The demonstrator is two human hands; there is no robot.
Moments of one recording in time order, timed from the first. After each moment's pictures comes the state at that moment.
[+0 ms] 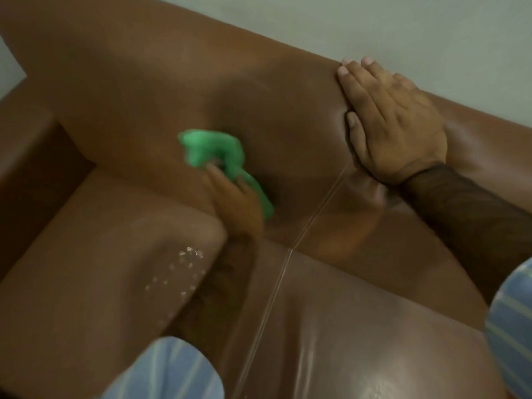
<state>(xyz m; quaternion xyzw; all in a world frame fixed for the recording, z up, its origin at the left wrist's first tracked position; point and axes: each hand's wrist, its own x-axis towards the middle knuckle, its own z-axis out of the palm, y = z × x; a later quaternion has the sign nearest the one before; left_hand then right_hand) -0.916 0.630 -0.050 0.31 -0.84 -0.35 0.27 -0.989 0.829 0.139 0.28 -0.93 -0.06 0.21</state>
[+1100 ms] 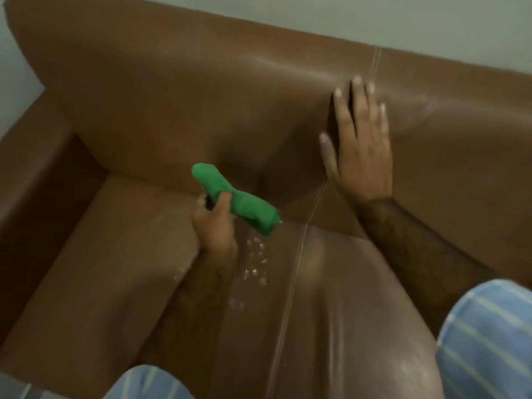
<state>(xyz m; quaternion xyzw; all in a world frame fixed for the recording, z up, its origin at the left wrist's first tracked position) -0.830 0.547 -0.005 0.37 -0.57 -0.73 0.09 -0.882 0.767 0.088 0.07 -0.97 0.07 0.21</state>
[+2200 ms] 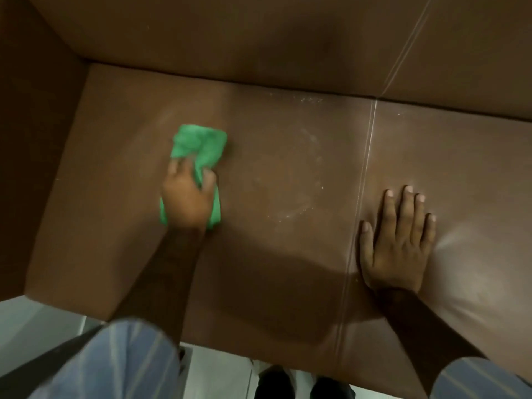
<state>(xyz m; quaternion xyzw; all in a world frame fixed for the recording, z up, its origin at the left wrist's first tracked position) -0.720 0.395 -0.158 0.09 -0.98 -0.18 0.09 -0.594 0.713 -0.186 -0.16 -0.99 0.02 0.01</state>
